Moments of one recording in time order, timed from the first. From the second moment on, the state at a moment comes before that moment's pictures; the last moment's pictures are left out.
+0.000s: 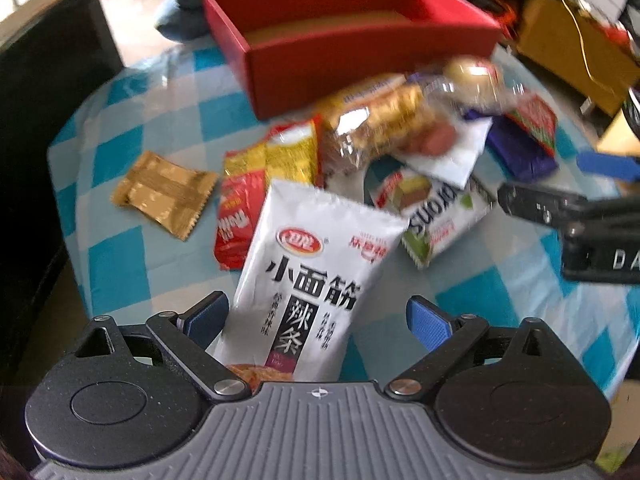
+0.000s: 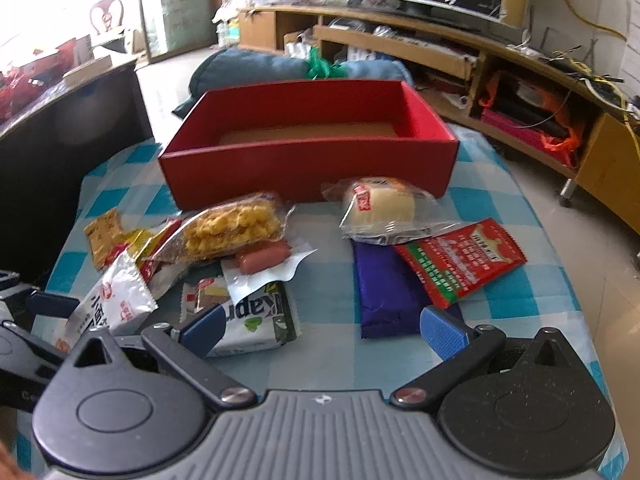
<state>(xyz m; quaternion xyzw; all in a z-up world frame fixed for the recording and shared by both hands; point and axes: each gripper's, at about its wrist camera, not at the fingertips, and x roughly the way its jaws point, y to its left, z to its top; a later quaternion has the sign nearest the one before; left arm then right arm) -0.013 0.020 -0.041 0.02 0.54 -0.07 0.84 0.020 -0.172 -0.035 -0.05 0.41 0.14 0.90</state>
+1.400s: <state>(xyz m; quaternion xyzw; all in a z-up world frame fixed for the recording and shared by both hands) -0.015 0.031 -0.042 -0.03 0.56 -0.09 0.82 0.015 -0.165 -0.070 -0.14 0.49 0.24 0.82</state>
